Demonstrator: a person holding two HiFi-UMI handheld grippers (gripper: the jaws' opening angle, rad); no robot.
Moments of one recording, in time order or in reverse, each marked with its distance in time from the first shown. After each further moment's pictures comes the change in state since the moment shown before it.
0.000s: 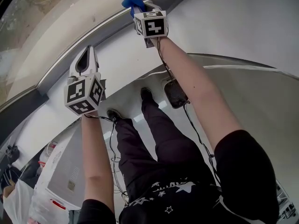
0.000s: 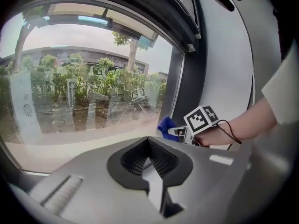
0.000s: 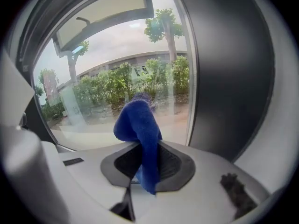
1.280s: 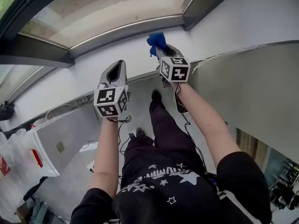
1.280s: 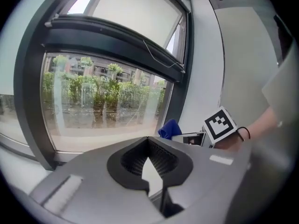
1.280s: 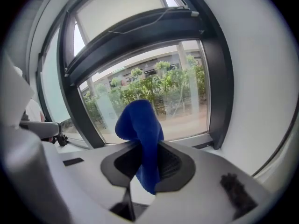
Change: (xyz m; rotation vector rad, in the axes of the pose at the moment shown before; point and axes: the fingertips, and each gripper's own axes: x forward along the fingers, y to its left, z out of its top) left arm -0.247 -0.024 -0.027 -0.083 -0.102 0.047; right arm -0.240 0.195 -0.032 0.021 -0.045 0.175
